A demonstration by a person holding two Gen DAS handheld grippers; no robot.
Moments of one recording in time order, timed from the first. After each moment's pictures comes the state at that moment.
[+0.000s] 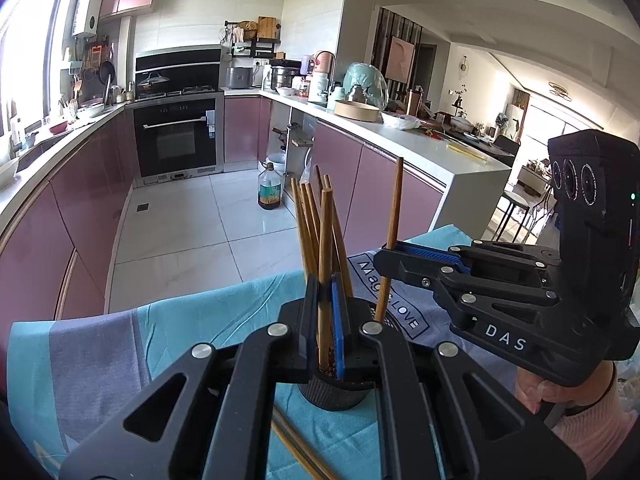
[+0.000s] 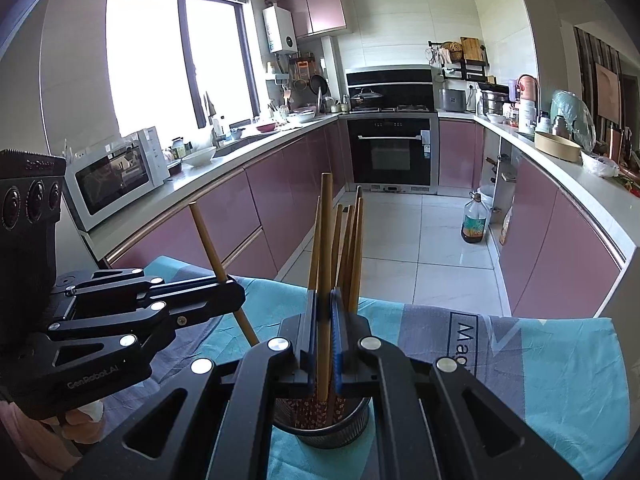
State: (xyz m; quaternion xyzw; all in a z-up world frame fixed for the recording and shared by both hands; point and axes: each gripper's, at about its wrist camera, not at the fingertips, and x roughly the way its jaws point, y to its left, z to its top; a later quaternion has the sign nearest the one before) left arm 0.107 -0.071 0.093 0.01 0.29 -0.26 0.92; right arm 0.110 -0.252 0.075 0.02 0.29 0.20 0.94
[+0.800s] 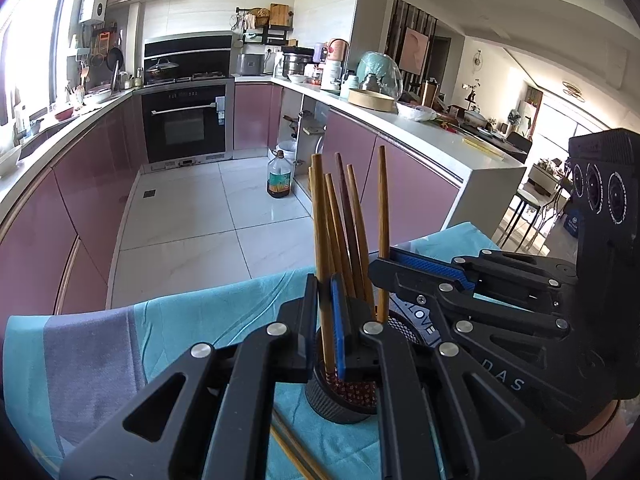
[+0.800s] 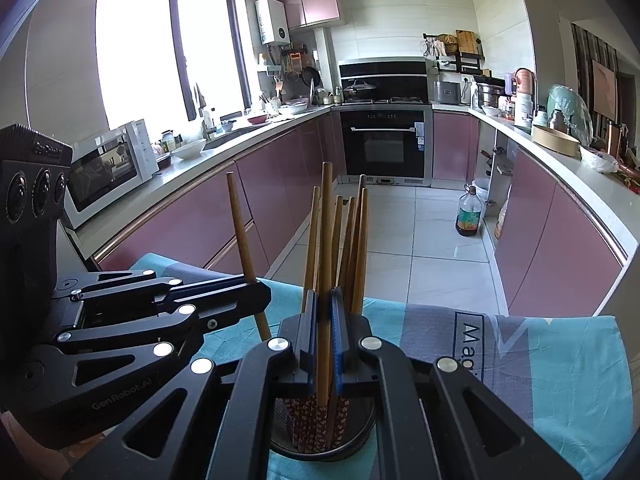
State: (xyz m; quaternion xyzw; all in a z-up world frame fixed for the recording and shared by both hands) left arm 0.148 -0.087 0.078 0.01 0.32 -0.24 0.92; right arm 0.126 -0.240 0.065 0.01 0.30 0.18 0.94
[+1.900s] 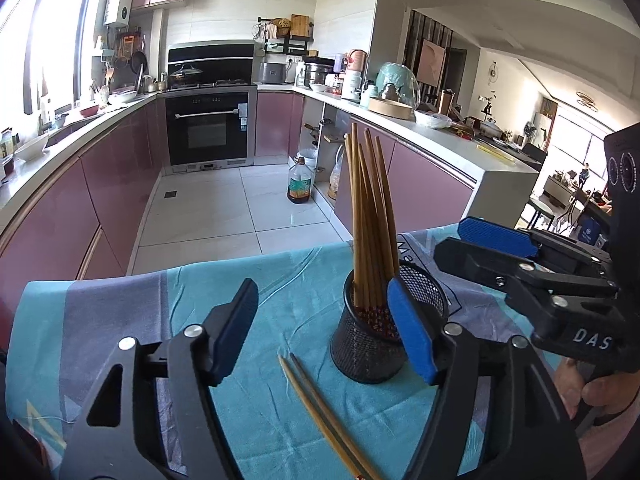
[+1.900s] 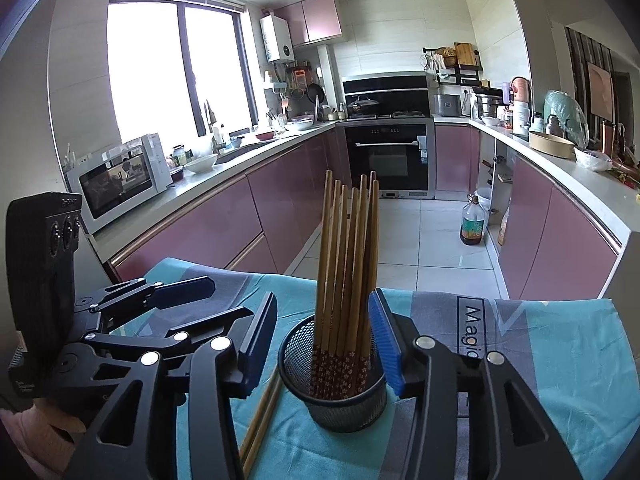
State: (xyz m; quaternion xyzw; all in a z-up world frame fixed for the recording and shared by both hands) left arm 0.124 -0.050 0.053 0.00 0.30 -0.20 0.93; right arm 0.075 -0.246 0.069 0.03 0.27 0.20 0.94
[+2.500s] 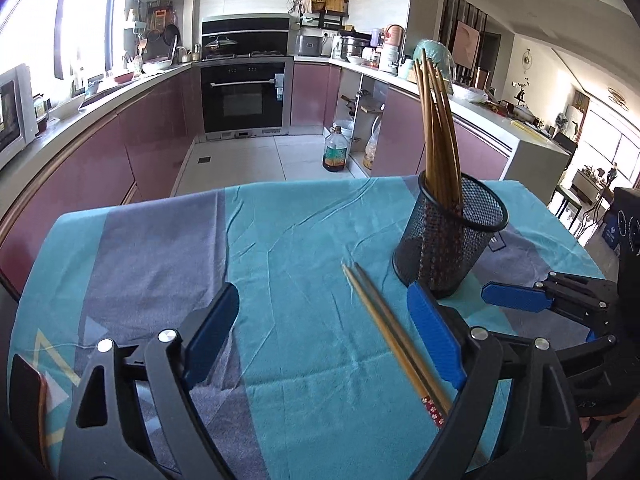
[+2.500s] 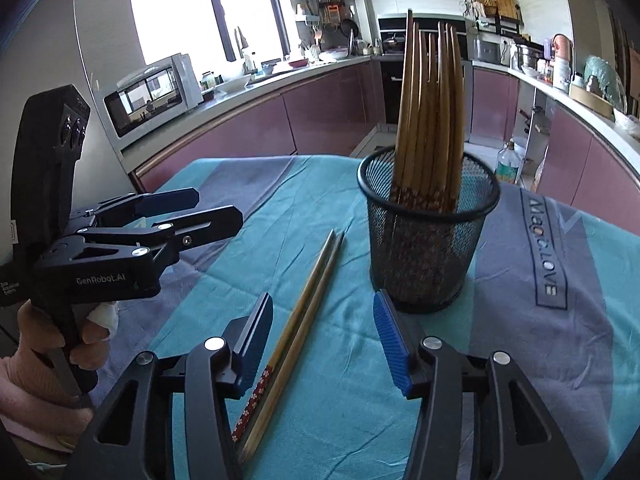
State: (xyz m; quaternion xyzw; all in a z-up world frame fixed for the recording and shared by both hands) left arm 0.079 0.018 -0.017 0.00 0.35 -0.14 0.93; right arm 0.038 -0.202 -0.017 -0.01 0.38 0.25 0.89
